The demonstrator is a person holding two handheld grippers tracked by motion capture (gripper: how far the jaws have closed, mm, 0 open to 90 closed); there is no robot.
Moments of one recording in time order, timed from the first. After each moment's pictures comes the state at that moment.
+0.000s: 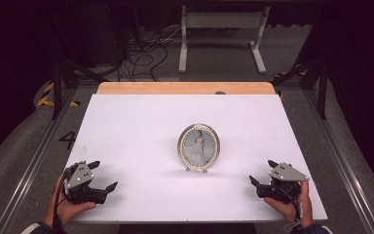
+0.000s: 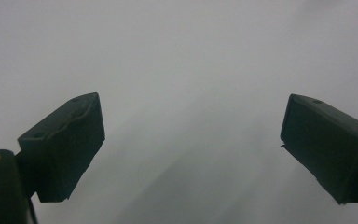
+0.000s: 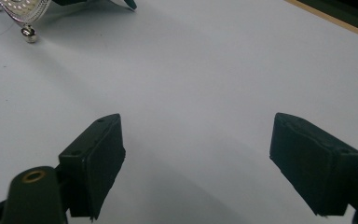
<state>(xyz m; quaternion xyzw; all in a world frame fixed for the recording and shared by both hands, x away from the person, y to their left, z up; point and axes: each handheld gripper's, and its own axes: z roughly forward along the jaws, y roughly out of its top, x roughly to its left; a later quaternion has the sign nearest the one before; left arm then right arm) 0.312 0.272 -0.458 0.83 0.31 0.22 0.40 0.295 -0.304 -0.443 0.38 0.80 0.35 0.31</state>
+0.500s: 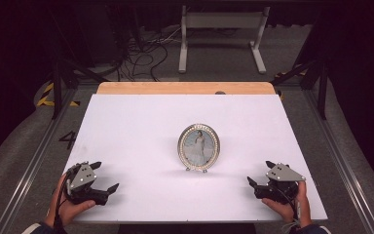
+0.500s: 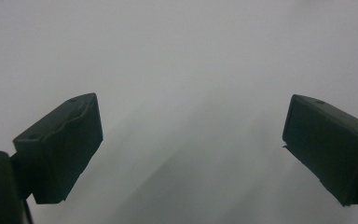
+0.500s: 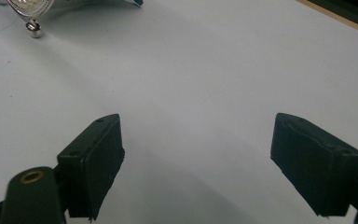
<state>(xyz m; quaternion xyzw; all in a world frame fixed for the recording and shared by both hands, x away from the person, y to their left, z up) 0.312 0.269 -0.460 0.84 0.30 0.22 0.39 0.295 -0.300 -0.446 0.37 0.80 0.35 0.31</state>
